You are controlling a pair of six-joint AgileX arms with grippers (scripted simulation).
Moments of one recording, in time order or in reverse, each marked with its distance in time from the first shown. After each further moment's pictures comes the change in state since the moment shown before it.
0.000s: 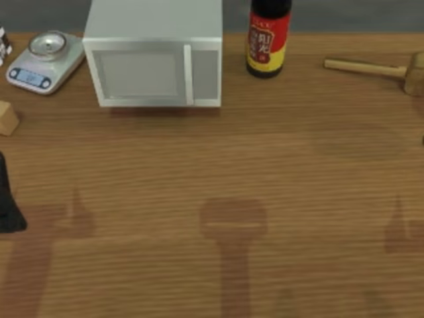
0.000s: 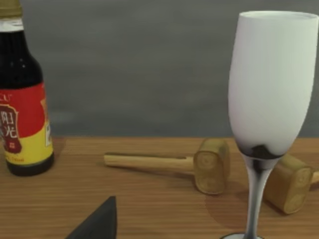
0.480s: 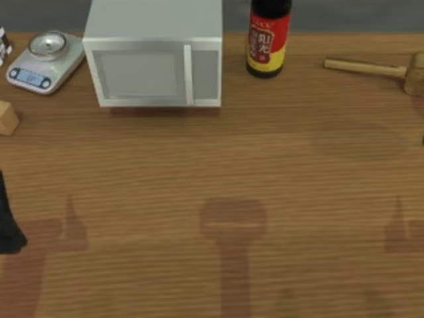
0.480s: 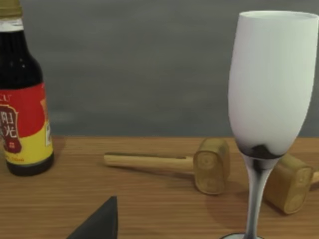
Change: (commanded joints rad) left arm 0.064 -0.214 -0.170 0.074 0.050 0.059; right arm 0.000 0.000 0.000 0.000 0.000 0.000
